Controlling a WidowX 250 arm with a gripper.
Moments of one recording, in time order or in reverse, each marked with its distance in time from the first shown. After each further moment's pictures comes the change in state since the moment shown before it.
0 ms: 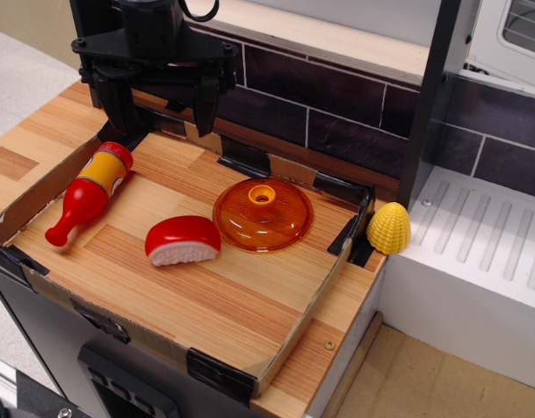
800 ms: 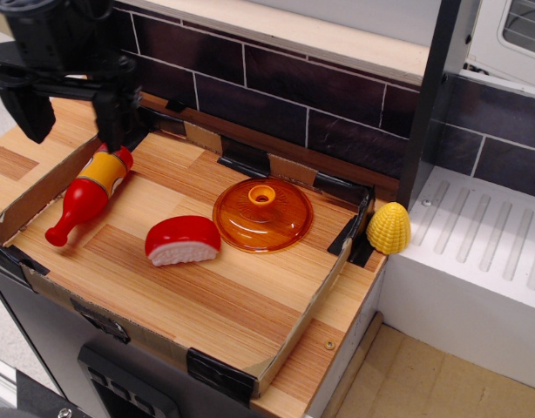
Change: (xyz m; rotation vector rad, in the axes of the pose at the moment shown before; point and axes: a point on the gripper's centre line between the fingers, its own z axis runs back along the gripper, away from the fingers) arm -0.015 0.057 0.002 -0.050 0.010 -0.245
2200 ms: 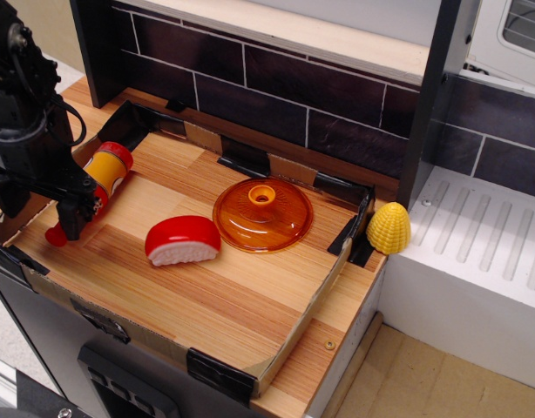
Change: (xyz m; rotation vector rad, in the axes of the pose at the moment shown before) arm -0.022 0.043 -0.086 0.107 0.007 -0.093
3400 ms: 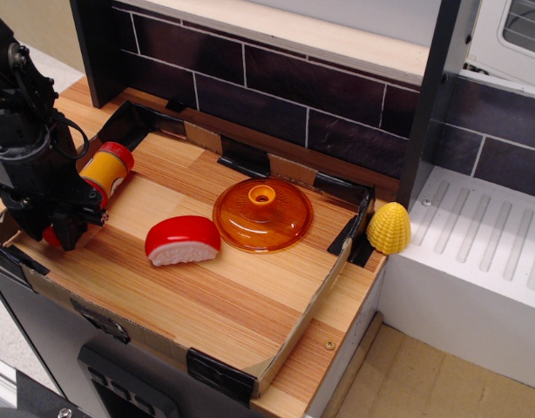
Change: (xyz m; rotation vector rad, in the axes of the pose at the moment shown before) arm -0.006 -0.003 -0.017 -0.061 0.038 0.055
